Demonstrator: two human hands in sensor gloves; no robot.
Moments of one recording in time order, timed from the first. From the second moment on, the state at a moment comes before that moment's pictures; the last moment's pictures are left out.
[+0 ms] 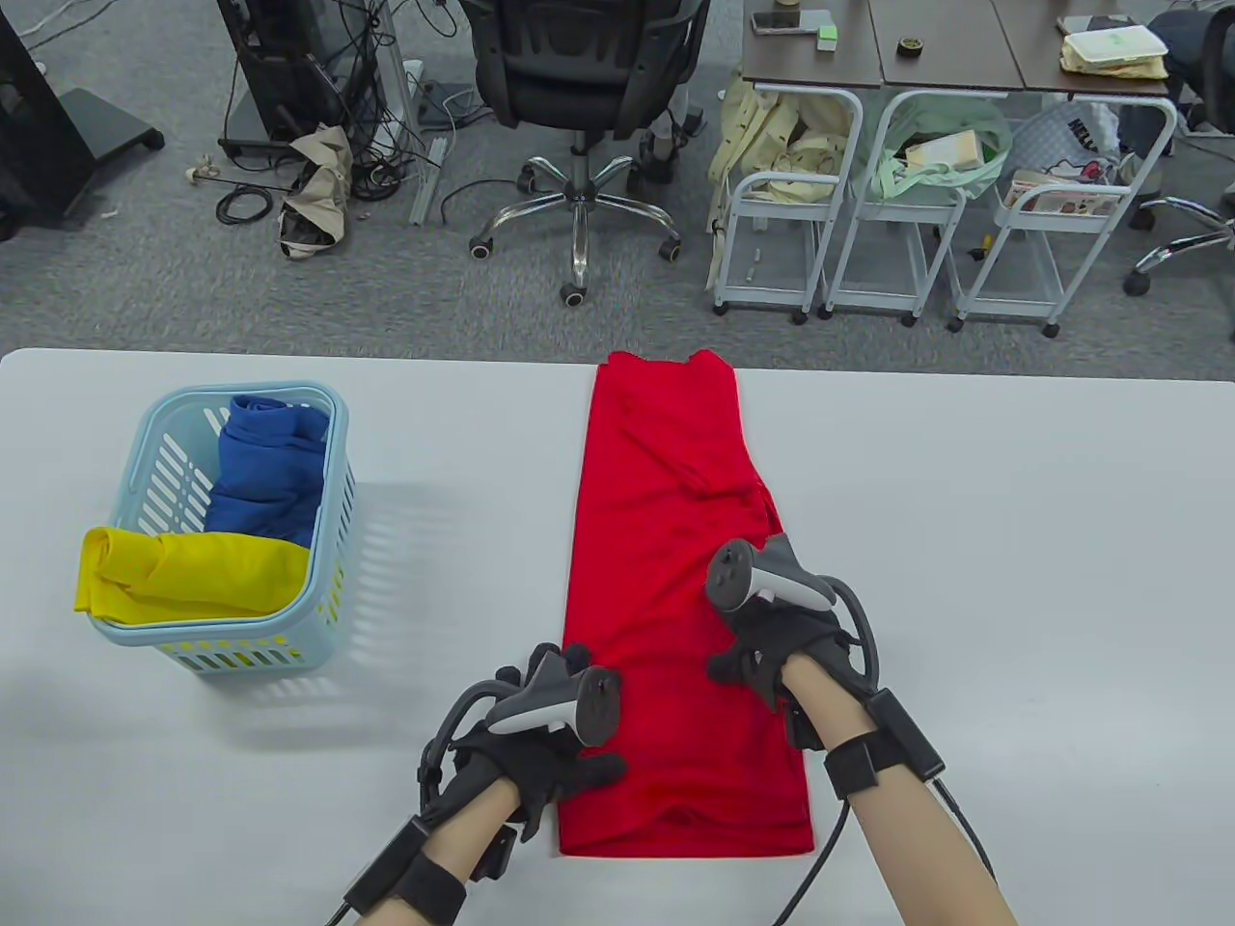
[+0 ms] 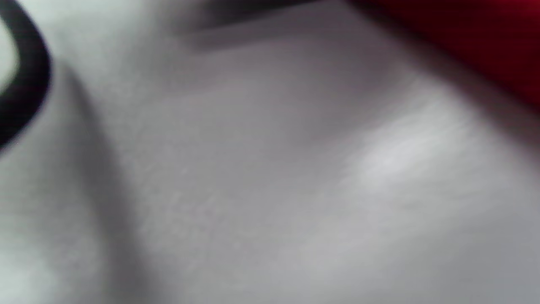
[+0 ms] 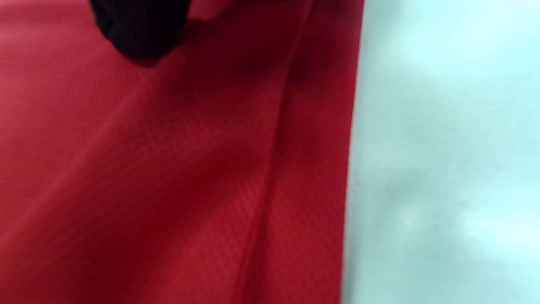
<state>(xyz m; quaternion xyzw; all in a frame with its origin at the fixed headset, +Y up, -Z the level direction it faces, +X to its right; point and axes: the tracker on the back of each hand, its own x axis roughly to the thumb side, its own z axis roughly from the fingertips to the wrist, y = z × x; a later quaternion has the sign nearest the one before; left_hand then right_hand) -0.103 -0.796 -0.279 -0.36 -0.20 -0.06 0.91 0.120 -0.764 -0.374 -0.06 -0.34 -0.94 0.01</state>
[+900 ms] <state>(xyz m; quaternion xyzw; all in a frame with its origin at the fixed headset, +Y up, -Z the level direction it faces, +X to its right) -0.104 -0.781 -0.275 -0.31 -0.21 -0.05 0.92 0.178 -0.750 -0.259 -0.15 -0.29 -0.94 -0.04</state>
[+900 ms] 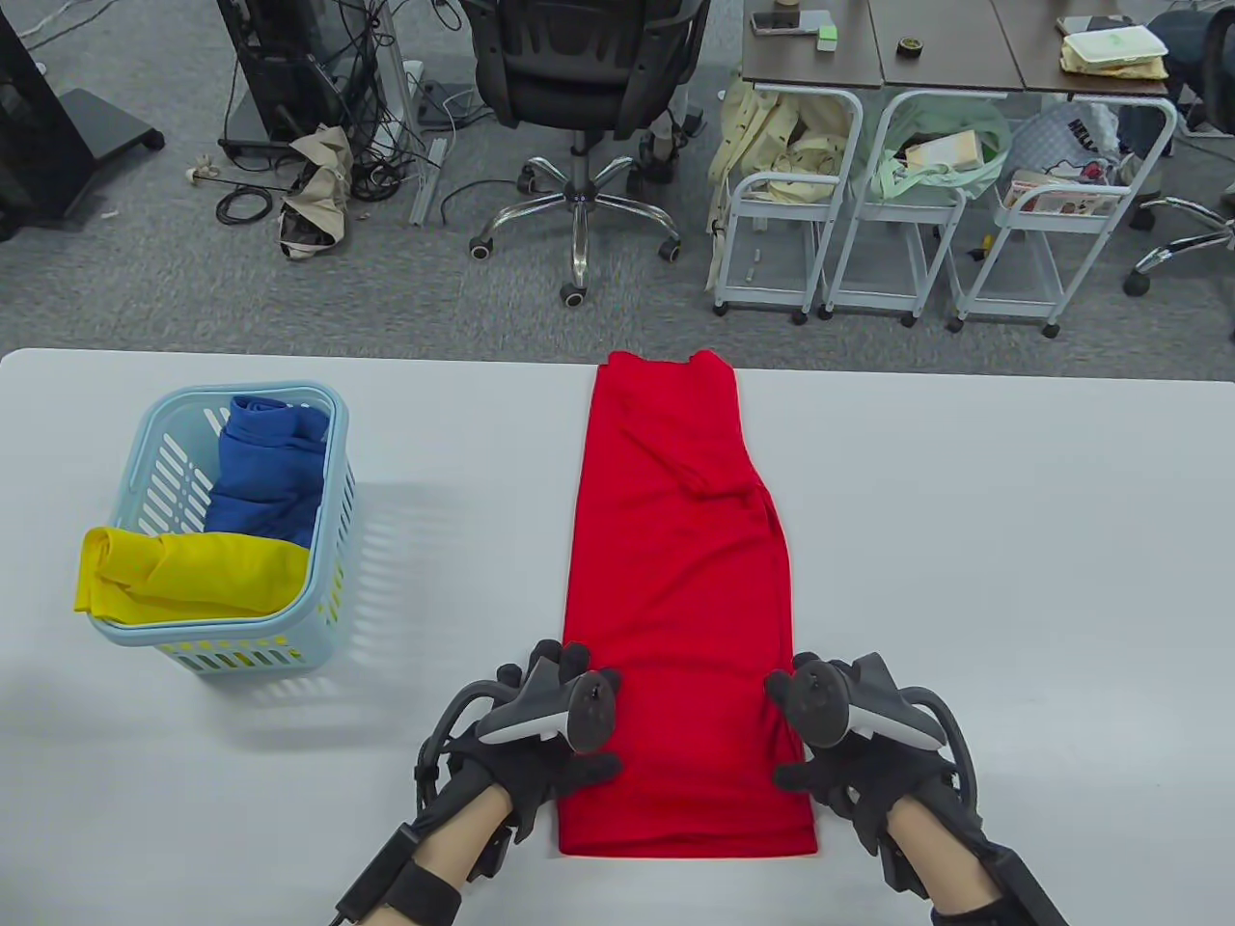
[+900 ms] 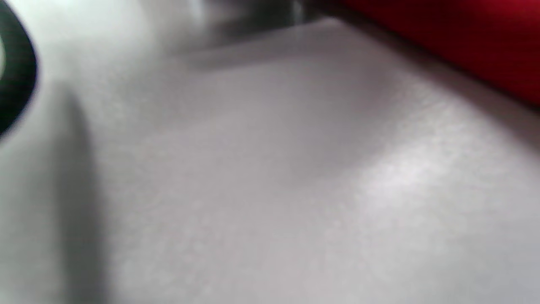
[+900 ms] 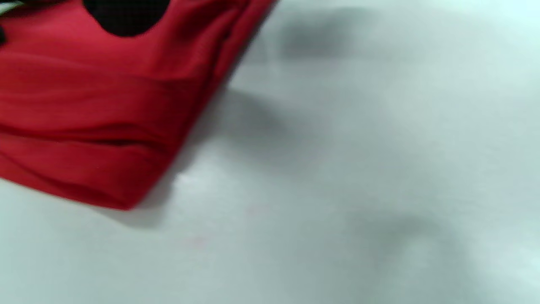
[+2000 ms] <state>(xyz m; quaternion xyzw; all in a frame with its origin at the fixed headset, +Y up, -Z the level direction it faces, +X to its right) -0.077 -0.752 -0.238 -0.24 -0.31 -0.13 0.91 0.155 -0.757 -0.238 -0.21 -0.29 -0.93 0.07</state>
